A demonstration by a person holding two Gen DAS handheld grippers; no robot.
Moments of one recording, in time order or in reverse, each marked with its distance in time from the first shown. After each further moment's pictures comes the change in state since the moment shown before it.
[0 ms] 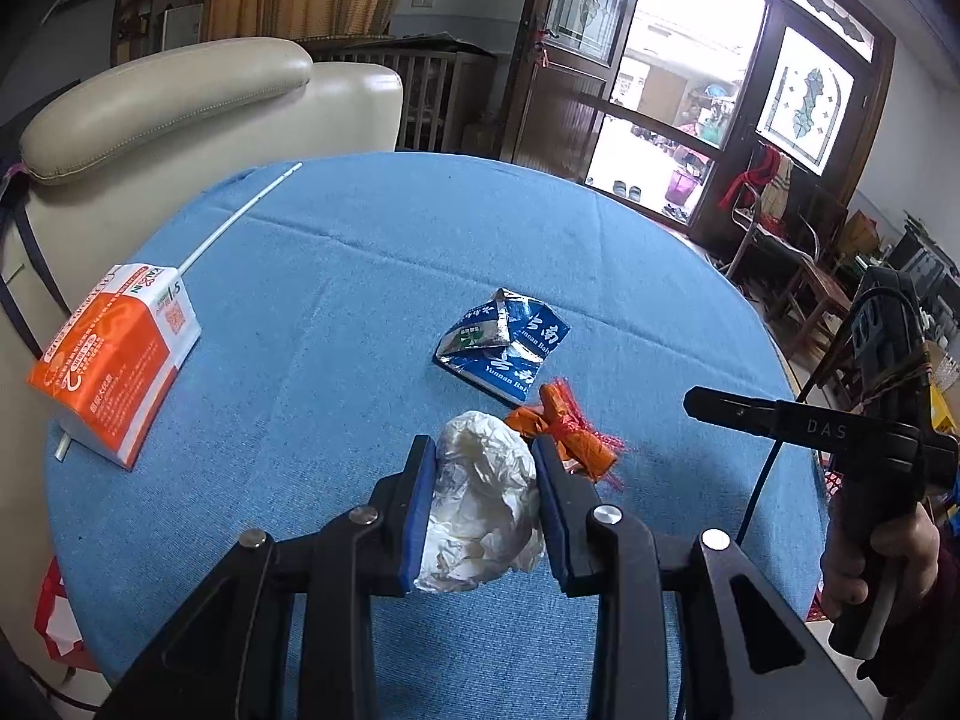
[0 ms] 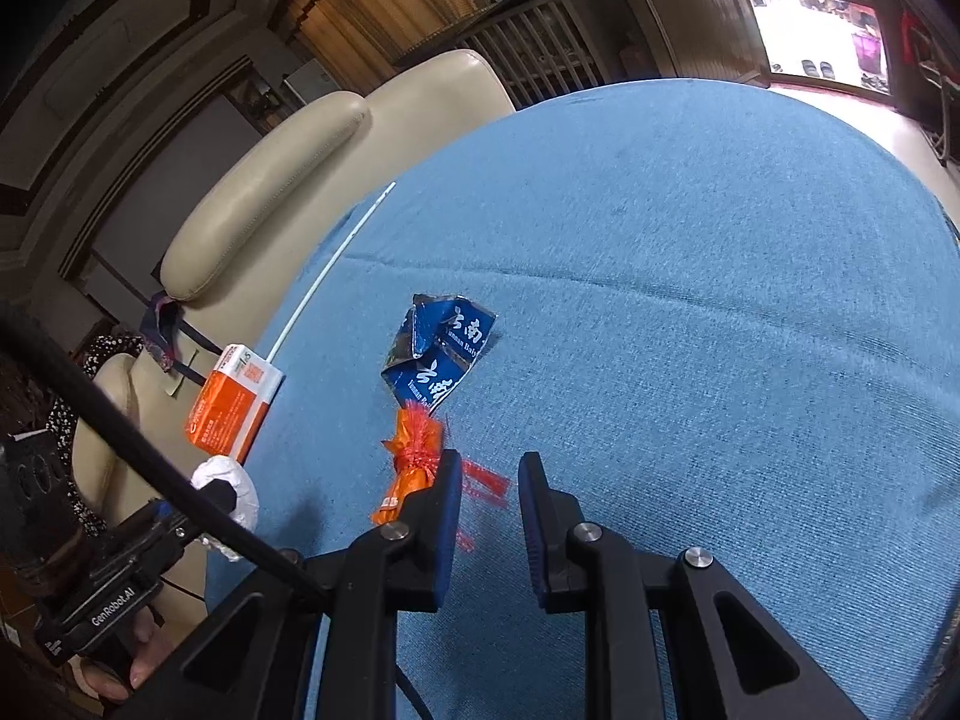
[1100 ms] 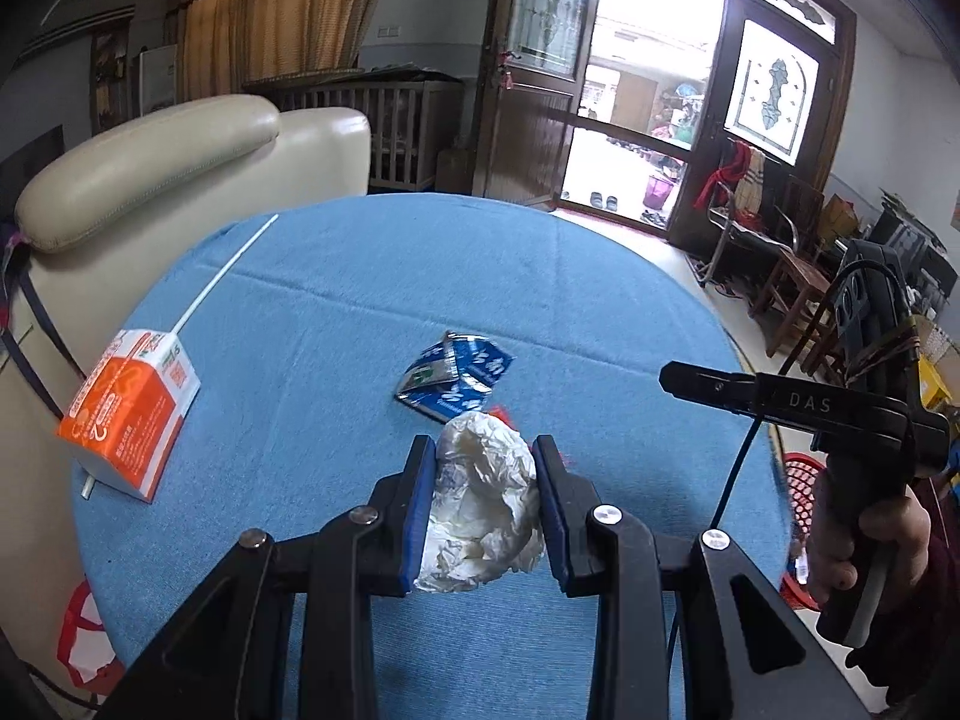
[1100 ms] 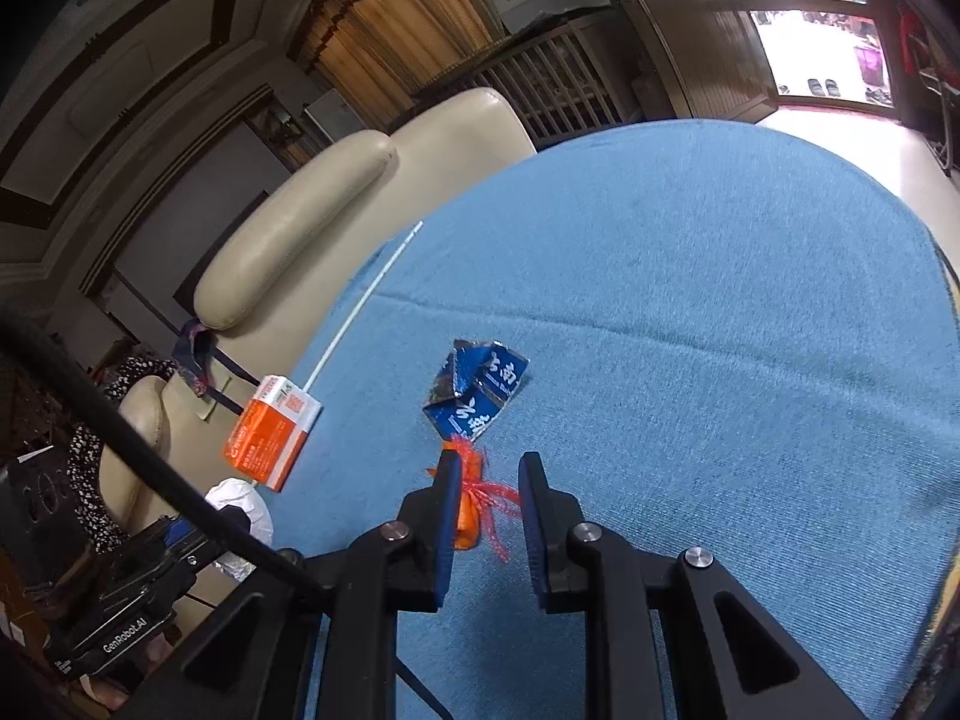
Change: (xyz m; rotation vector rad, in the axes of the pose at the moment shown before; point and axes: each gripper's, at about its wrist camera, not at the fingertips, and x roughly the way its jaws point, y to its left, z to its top) left arm -0.048 -0.045 0.010 0.093 -0.051 -0.019; right arm -0.047 0.010 0.005 -0.005 -0.104 0.062
